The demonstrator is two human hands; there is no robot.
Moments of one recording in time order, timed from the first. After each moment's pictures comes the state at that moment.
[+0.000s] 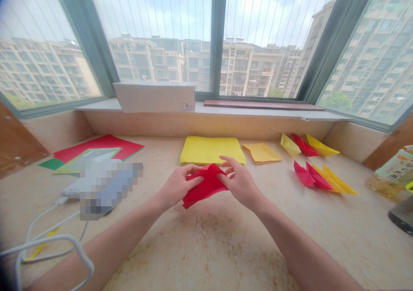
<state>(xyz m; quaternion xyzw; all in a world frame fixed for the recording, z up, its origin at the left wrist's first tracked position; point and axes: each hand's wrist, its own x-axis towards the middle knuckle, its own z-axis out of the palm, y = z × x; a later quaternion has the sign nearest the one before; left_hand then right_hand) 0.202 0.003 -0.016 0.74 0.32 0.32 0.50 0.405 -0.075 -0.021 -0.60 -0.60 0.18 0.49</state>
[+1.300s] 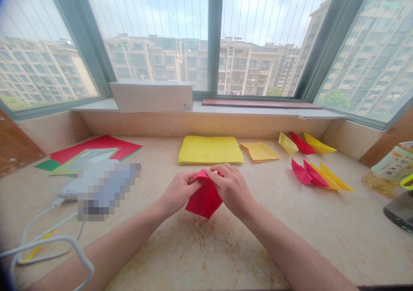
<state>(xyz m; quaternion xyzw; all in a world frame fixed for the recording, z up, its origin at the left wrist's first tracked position) 0.213 -0.020 -0.014 0.68 0.27 0.32 0.60 0.388 -0.088 -0.018 -0.54 -0.77 -0.13 0.33</state>
